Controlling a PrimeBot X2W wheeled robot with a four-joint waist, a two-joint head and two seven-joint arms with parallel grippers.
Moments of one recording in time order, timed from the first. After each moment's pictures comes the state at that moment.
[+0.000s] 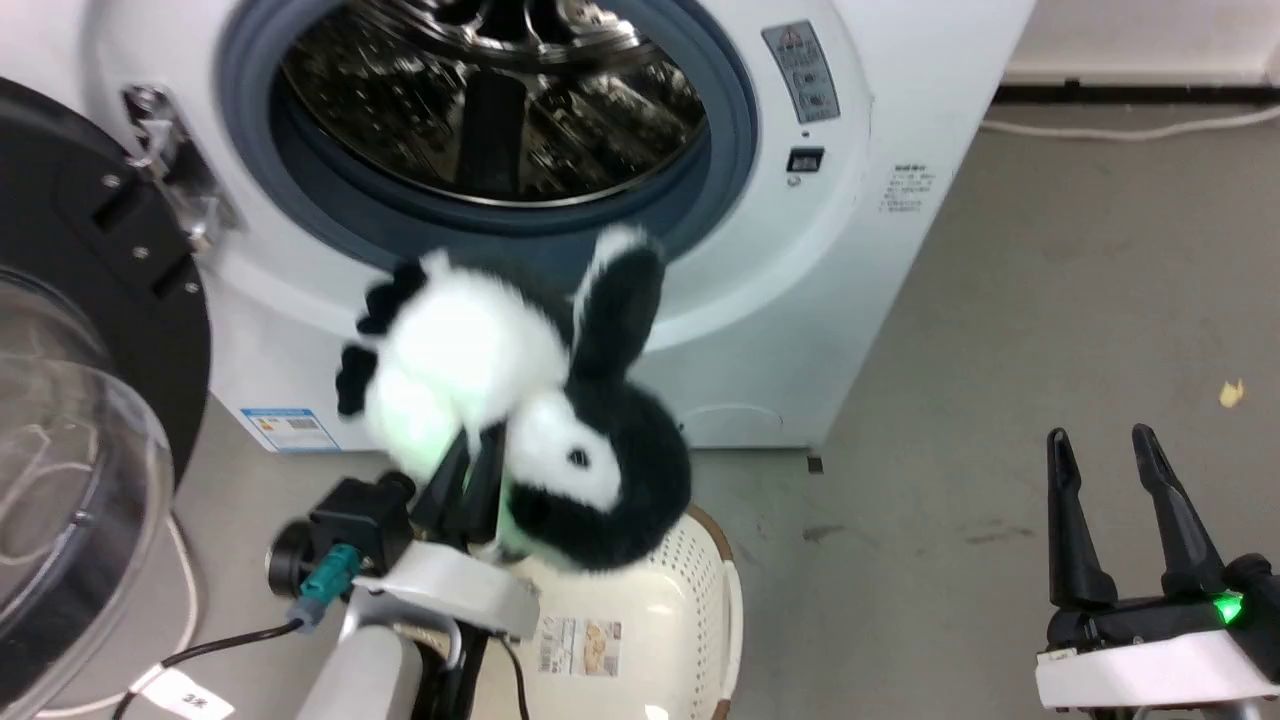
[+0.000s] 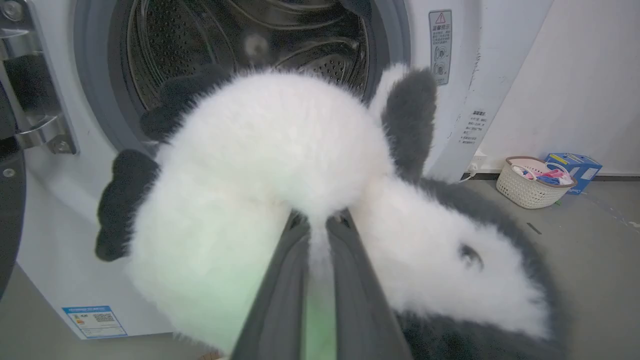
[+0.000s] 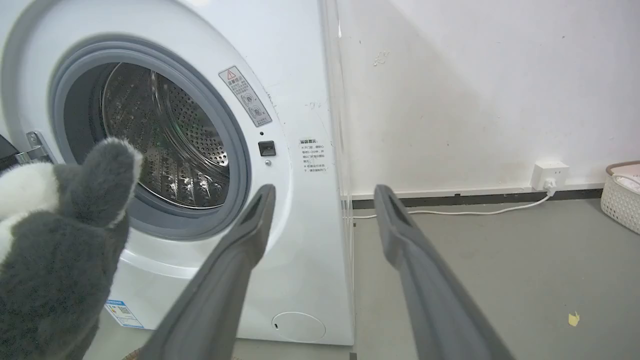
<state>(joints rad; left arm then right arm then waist) -0.24 0.09 -0.22 0.26 -0.31 -0.08 -0.26 0.01 -0.05 -0.06 -0.08 0.20 0.13 -0.26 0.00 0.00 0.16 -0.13</state>
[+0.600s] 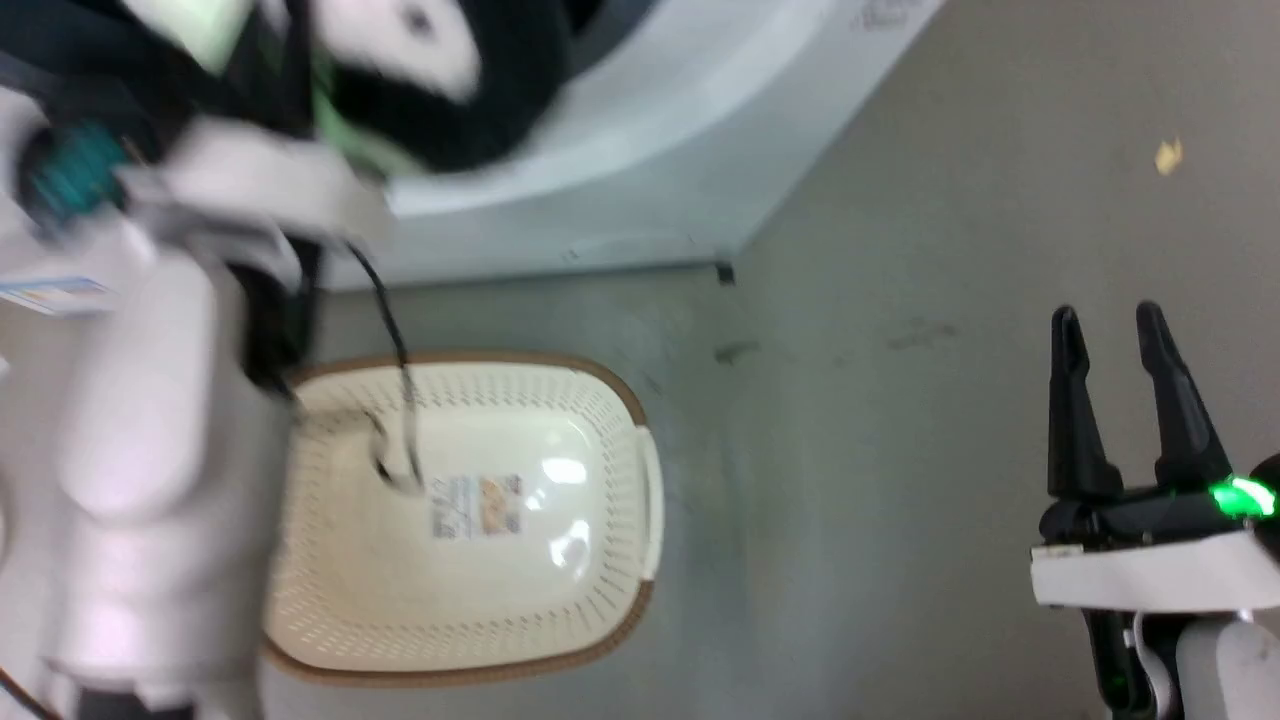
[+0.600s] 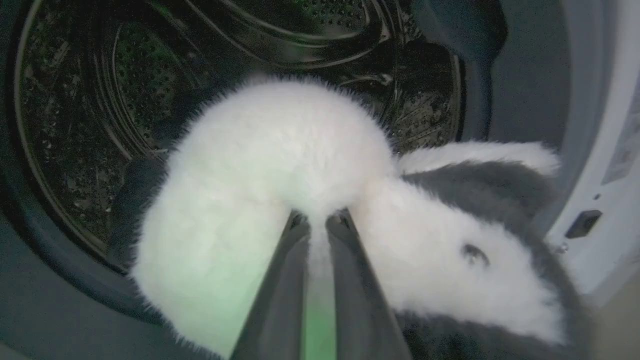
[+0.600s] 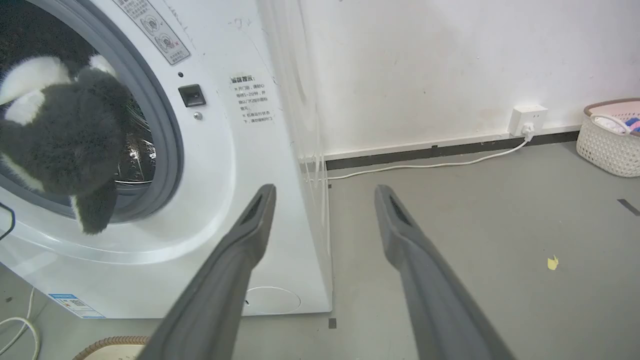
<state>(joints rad) -0.81 0.20 -0.08 0.29 -0.26 -0.06 -0.13 -0.15 -0.05 -0.03 -0.09 0.30 0.13 -0.26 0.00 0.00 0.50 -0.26</state>
